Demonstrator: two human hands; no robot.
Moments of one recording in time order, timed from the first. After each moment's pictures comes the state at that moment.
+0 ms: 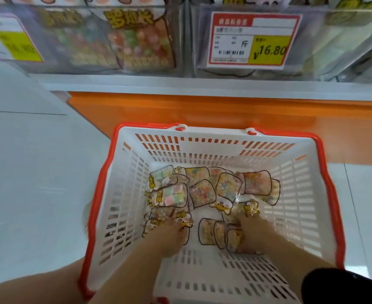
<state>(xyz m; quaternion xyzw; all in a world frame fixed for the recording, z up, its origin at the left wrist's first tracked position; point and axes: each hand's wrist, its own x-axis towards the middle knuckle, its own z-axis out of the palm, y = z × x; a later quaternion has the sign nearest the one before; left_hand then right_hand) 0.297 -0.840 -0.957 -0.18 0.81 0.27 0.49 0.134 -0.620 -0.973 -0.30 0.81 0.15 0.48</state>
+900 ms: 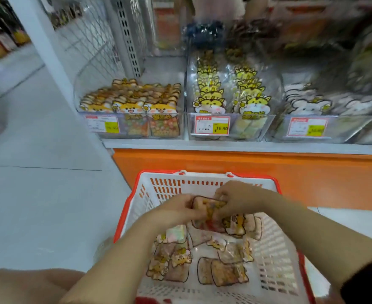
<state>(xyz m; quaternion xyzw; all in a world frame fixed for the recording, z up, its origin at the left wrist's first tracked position) 0.233 -0.860 -0.751 -0.22 0.74 0.60 0.19 0.084 -0.704 -0.715 -0.45 0.81 -0.08 0.37</state>
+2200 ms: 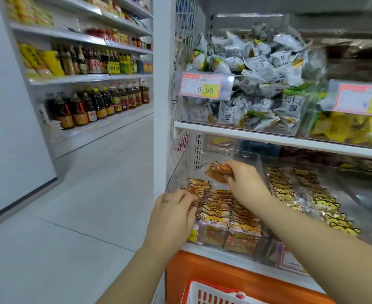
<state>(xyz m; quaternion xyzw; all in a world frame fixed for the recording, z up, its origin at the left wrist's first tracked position) 0.229 -1.056 -0.627 -0.22 0.91 0.09 -0.33 0.050 -0.961 -0.557 -0.45 0.85 -0.26 -0.08</state>
